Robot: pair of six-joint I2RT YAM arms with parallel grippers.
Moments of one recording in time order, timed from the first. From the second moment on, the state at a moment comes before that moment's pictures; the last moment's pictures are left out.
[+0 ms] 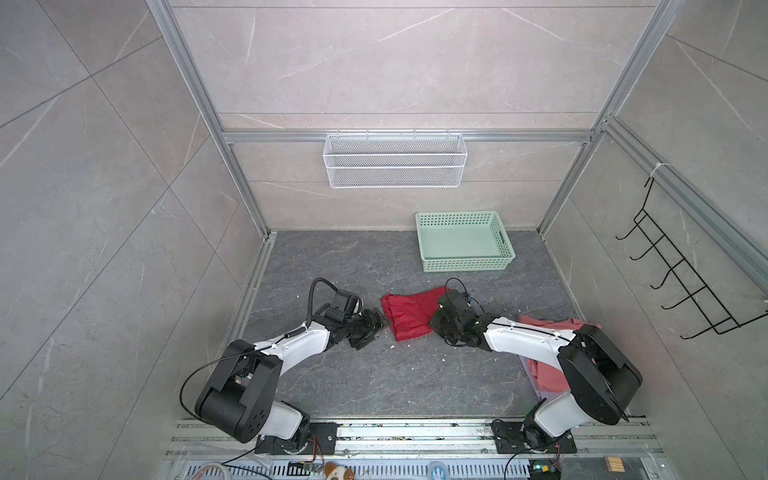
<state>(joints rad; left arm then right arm) -0.49 1.47 0.67 -0.08 0.51 -1.02 0.66 1.56 0.81 -0.15 0.04 1.25</state>
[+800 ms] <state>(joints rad) -0.58 1.77 0.73 0.39 0.63 -1.40 0.57 1.53 0.85 -0.19 -0.09 1.24</state>
